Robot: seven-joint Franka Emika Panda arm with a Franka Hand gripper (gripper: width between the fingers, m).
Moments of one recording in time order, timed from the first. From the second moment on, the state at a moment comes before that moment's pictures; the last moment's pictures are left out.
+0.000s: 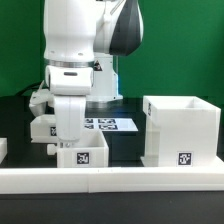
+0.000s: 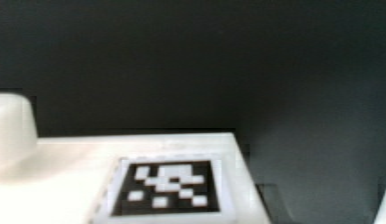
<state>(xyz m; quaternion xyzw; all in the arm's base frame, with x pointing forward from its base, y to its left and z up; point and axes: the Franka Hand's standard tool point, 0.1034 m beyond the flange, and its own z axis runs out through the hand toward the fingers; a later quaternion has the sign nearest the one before) 0.510 -0.090 0.012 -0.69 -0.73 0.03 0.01</state>
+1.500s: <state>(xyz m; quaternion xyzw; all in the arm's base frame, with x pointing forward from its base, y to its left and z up) 0.539 -0.029 0.015 -0.71 -0.71 0.00 -0.03</state>
